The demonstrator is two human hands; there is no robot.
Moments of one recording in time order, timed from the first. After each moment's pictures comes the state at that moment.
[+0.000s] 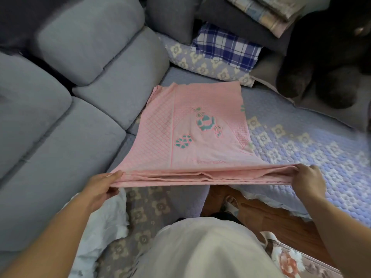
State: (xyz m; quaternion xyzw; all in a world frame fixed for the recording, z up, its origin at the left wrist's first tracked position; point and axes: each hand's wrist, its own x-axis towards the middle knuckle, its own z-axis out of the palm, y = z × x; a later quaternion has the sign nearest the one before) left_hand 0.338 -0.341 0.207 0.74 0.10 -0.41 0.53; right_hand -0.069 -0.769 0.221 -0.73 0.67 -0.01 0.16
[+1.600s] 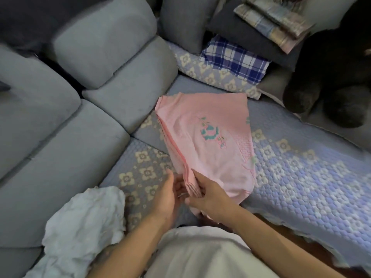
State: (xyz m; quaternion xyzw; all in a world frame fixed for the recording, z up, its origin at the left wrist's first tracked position) left_hand 0.179 -0.494 0.278 0.56 0.12 -0.44 0.69; right_hand 0.084 -0.608 0.287 -0.72 0.22 0.03 0.65
